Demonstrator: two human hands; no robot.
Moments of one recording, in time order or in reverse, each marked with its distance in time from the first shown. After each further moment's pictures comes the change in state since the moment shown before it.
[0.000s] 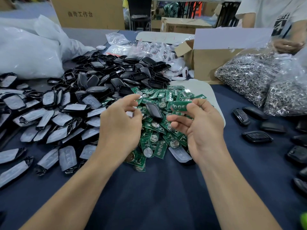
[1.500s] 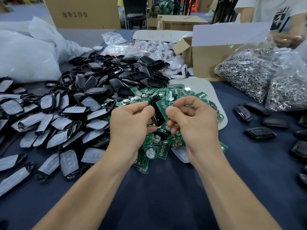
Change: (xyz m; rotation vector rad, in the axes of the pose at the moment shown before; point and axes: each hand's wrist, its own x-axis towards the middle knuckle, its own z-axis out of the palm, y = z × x) left_hand -0.004 0.019 0.011 -0.727 -0.140 -0.379; right_hand -0.004 0.013 0.008 -0.230 -0.093 -0.194
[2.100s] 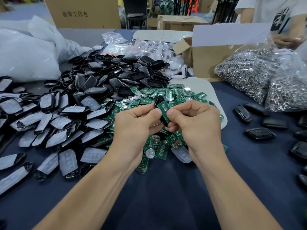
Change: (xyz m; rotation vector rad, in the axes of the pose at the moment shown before) left_hand 0.000 -0.009 0.002 -0.178 -0.068 -0.072; right_hand 0.004 0.001 -0.006 -0.143 0.006 -0.049
